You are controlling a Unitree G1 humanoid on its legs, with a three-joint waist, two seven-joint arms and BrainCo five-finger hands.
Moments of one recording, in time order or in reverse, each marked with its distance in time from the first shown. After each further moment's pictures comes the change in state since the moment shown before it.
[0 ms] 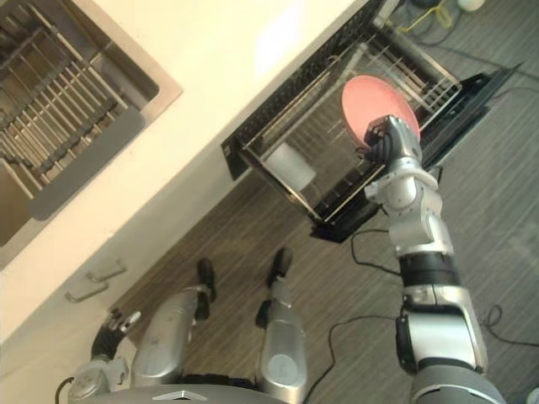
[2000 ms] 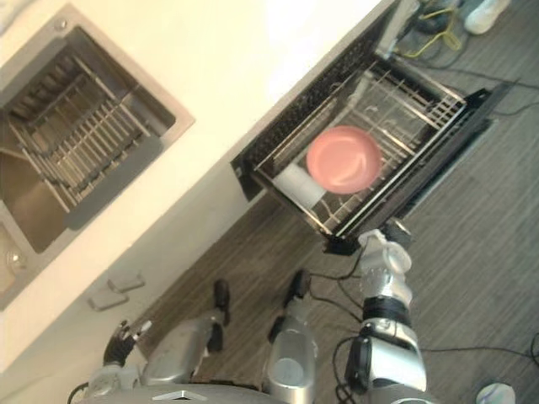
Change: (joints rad) left arm -0.020 -0.034 -0.053 0.115 0.039 0.009 0.123; right arm 0.183 0.331 -0.434 0.275 1.092 0.011 -0.296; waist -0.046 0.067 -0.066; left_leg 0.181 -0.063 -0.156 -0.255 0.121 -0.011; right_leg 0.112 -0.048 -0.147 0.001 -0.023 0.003
